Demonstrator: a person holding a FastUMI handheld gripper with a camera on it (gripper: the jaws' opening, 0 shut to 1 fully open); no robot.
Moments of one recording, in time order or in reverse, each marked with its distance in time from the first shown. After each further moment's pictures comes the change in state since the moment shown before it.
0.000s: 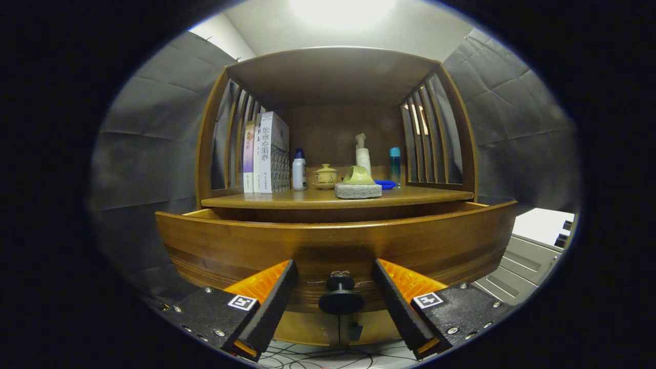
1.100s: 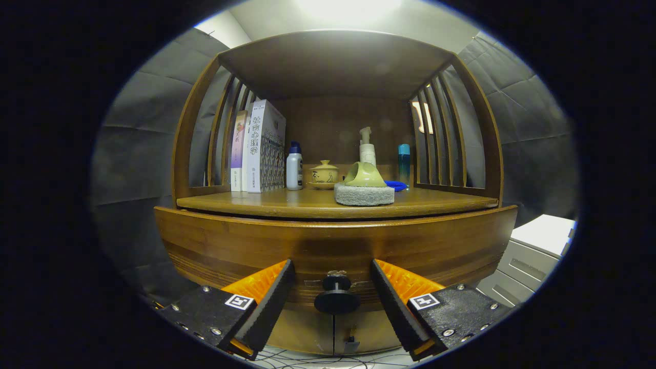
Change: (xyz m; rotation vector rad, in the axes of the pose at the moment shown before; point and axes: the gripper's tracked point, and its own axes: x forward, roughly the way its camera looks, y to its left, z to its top) arm 0.062 -0.005 0.002 -0.041 0.009 0.005
